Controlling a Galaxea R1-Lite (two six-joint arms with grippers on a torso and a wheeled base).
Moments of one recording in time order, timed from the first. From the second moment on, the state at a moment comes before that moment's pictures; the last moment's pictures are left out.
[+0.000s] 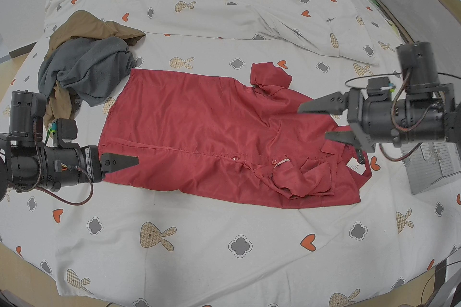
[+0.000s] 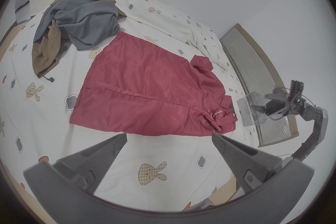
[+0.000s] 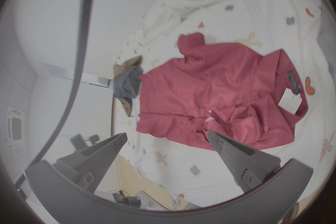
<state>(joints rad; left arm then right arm) -0.15 1.46 -0.81 -0.08 -0.36 -0.24 0.46 1.61 -1.15 0.02 0.33 0.71</state>
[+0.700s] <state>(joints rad) -0.01 1.58 -0.96 -0.18 -0.37 -0.49 0.20 1.91 -1.30 -0.30 0.42 0.55</state>
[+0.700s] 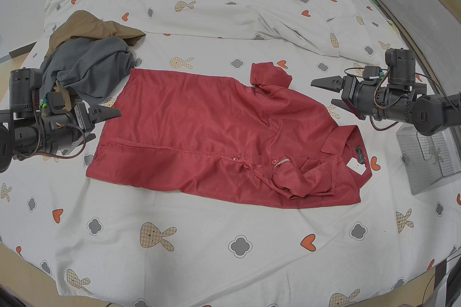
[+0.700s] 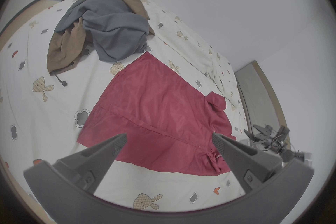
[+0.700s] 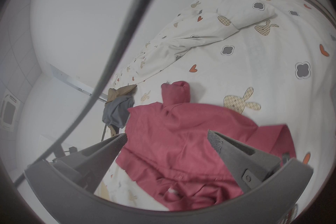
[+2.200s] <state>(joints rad) -0.15 1.62 -0.76 -0.21 -0.05 0.13 0.32 1.60 -0.89 -0.19 0.16 0.20</state>
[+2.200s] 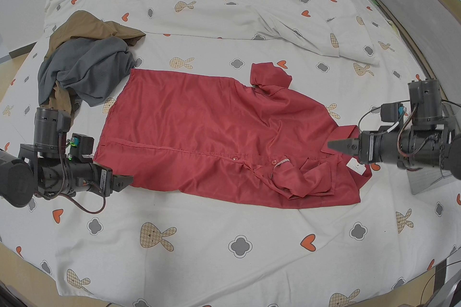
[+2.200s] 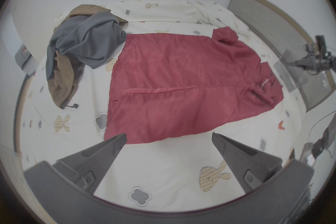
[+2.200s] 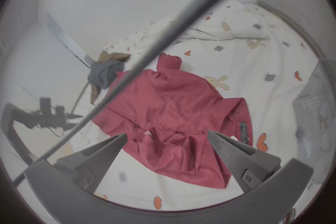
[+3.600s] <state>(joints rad) -0.33 1.96 -0.67 -0.59 0.38 0.44 0.74 2.02 -0.93 -0.25 -0.70 -0.07</state>
